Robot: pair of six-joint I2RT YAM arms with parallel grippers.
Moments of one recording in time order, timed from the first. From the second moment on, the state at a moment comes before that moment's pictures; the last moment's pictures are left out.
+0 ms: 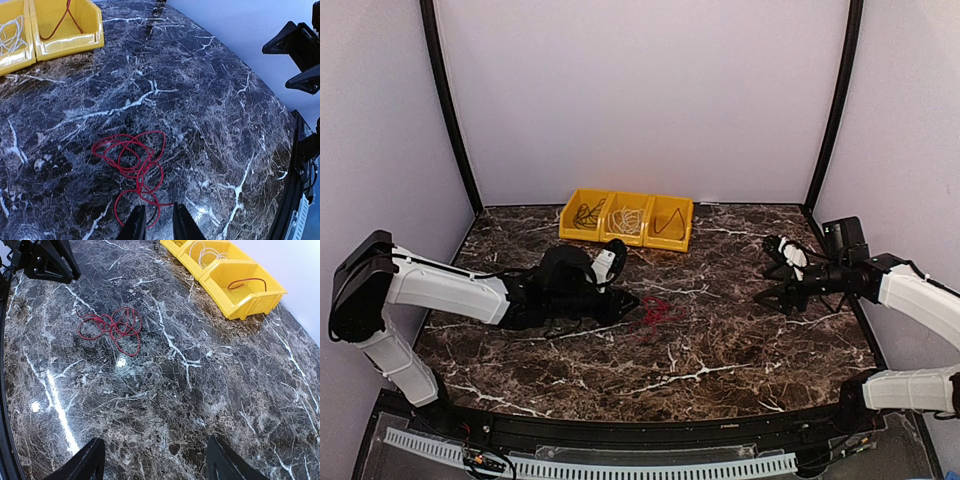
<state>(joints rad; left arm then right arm) -0.92 1.60 0.82 0.26 0.05 -0.38 0.25 1.03 0.67 -0.42 -0.61 -0.59</state>
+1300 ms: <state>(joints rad) -0.92 1.68 0.66 0.34 0.08 -0.55 0.61 2.25 1.69 -0.70 -0.76 -0.39</state>
